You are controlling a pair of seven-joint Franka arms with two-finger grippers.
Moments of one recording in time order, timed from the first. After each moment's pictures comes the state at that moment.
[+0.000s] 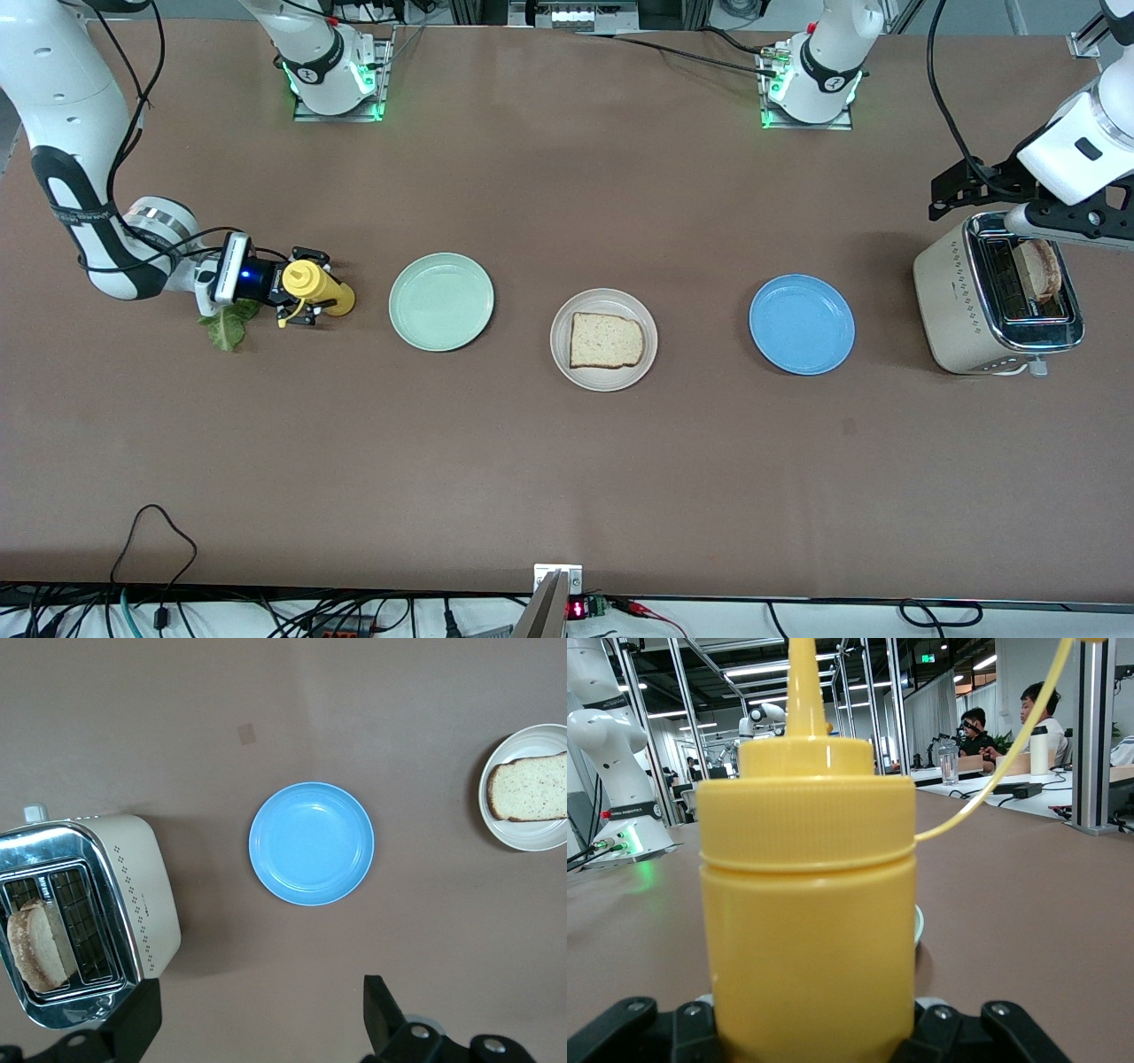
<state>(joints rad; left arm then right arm) 0.00 -0.04 -0.04 -1.70 -0.02 1.61 0.09 -0.29 0.69 -0.02 -2.10 1.34 1.62 -2.65</state>
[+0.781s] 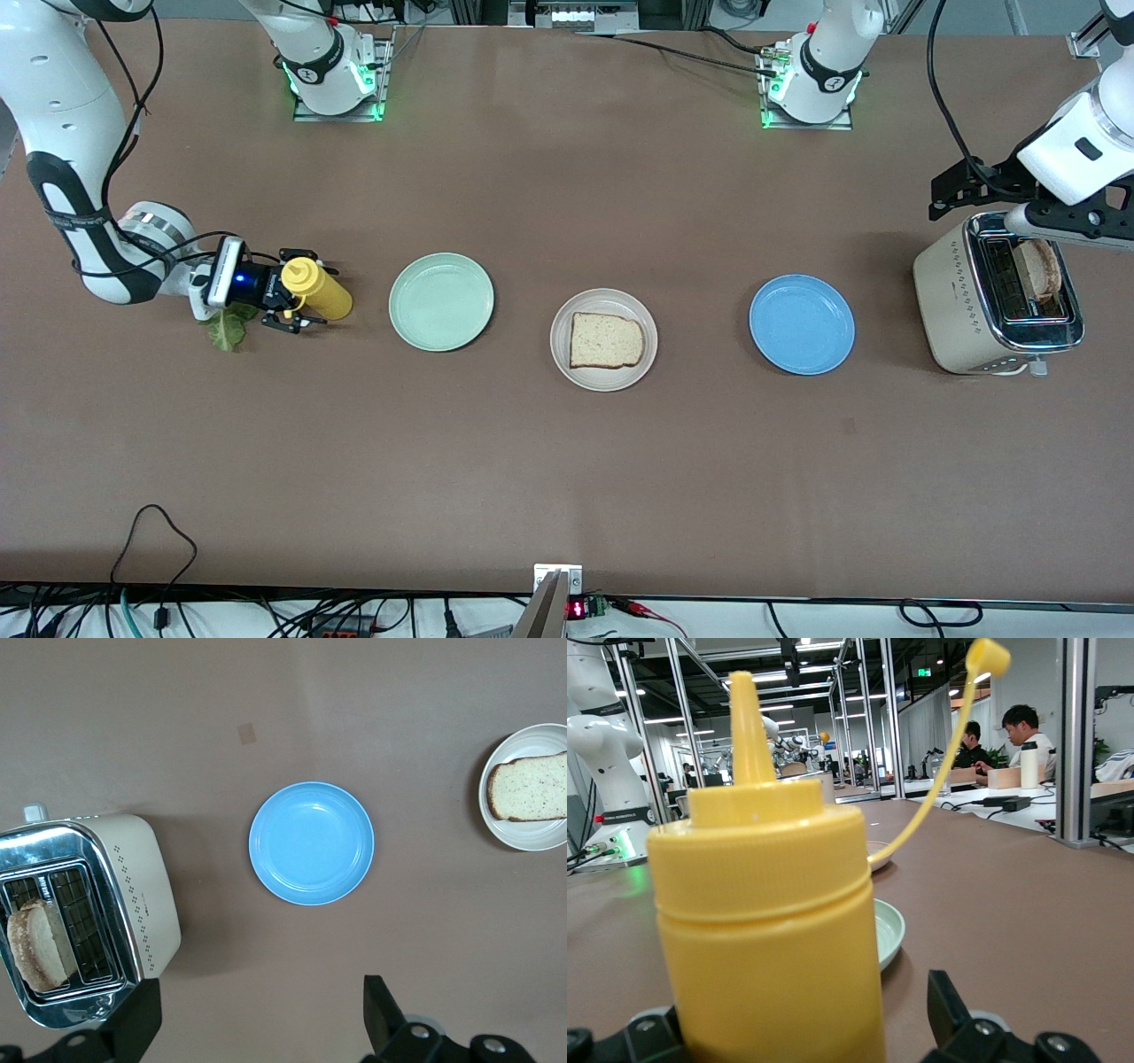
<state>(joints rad) 0.00 -0.04 -0.04 -1.70 -0.02 1.61 0.09 -0.33 0.70 -0.02 -2.07 1.35 1.60 -2.65</state>
